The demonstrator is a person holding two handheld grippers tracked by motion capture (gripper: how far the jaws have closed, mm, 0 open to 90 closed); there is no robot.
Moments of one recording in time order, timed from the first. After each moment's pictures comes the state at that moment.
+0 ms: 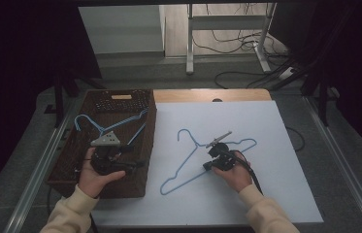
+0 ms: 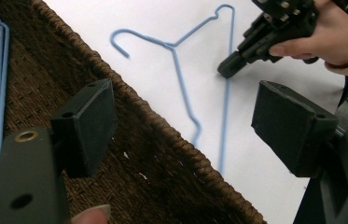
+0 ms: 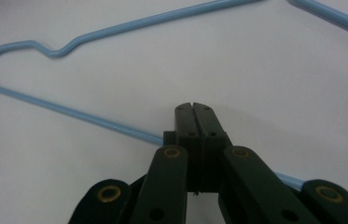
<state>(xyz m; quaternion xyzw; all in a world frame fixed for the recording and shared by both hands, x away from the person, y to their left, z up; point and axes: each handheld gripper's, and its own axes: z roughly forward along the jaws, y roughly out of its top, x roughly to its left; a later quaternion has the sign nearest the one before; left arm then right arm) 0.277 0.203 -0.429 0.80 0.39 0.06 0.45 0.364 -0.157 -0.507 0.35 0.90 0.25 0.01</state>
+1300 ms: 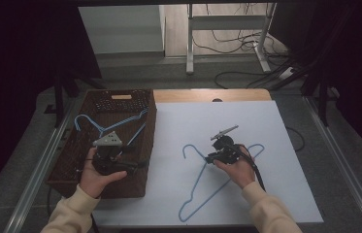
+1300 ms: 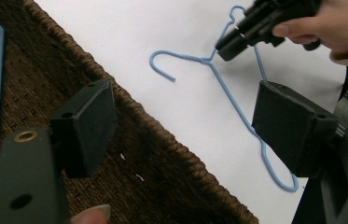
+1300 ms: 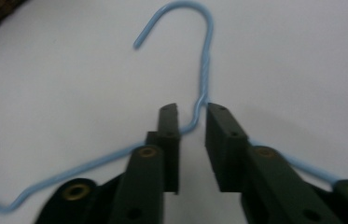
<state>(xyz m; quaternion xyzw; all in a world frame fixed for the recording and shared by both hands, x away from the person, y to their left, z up) 0.277 0.199 -0.429 0.80 0.38 0.06 0.45 0.380 -0.162 -0.491 0.37 0.88 0.28 0.04</state>
